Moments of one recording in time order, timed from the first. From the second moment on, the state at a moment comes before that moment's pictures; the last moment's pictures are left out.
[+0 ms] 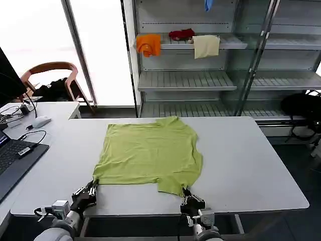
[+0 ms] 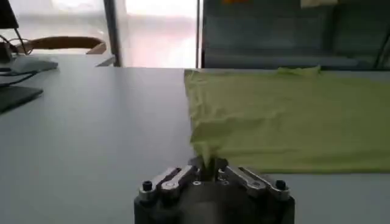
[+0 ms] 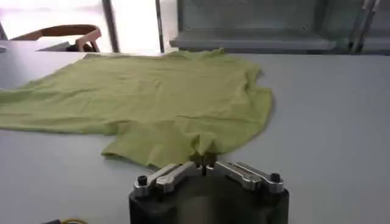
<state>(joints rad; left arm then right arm) 1.47 -1.15 -0.61 -2.01 -0.50 0.45 -0.09 -1.45 1.46 0.22 2.16 0.10 -0.58 0.18</state>
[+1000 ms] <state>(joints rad) 1.19 -1.20 -0.58 -1.93 -0.56 0.56 -0.17 -1.09 1.54 0.22 1.94 0.11 -0.58 0.20</state>
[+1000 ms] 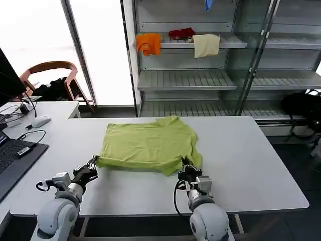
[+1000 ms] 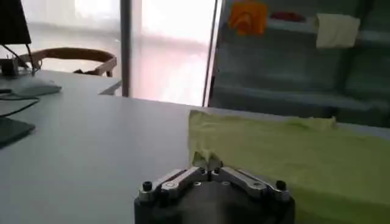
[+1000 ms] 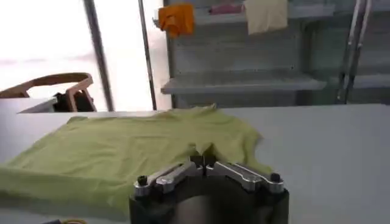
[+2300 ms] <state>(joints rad) 1.07 -1.23 -0.56 -1.85 -0.46 0.58 -0.19 -0.83 1.59 0.31 1.66 -0.03 -0.55 0.13</state>
